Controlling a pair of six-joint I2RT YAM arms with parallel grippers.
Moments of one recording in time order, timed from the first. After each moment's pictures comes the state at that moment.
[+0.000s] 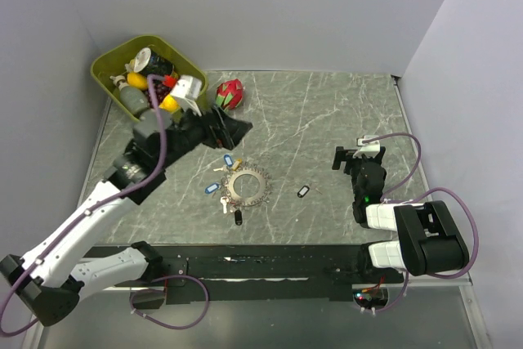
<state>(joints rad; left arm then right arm) -0.66 1.00 1.16 -0.18 0.11 -0.51 0.11 1.32 0.16 1.05 0.17 -0.03</state>
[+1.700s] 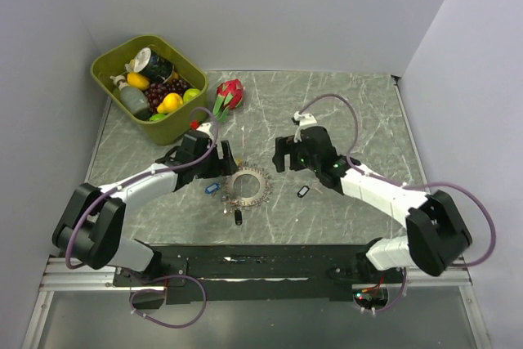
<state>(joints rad) -0.48 1.41 0.73 -0.07 0.09 -0.56 0.60 1.31 0.77 -0.03 0.06 0.31</state>
